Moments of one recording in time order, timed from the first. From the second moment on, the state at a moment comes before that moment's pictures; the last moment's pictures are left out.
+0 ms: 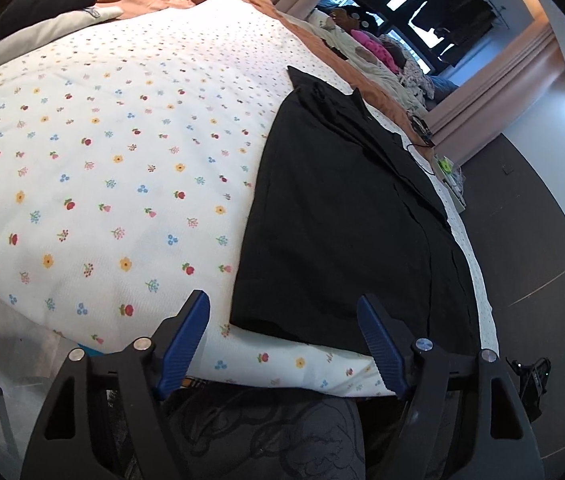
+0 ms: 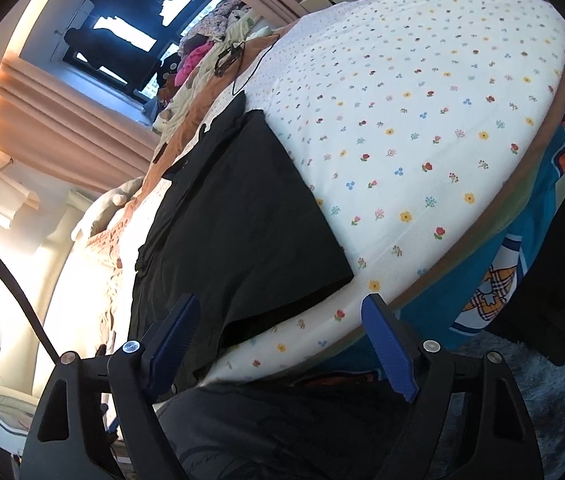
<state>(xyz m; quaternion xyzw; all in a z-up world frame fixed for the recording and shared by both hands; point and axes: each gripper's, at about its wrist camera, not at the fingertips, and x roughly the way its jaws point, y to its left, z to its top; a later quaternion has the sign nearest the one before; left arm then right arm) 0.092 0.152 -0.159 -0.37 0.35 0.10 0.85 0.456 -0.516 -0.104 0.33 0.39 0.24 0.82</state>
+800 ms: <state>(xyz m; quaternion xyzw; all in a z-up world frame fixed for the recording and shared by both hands) 0.114 0.161 -0.193 -0.52 0.27 0.01 0.81 0.489 -0.515 -0.153 0.45 0.34 0.29 0.77</state>
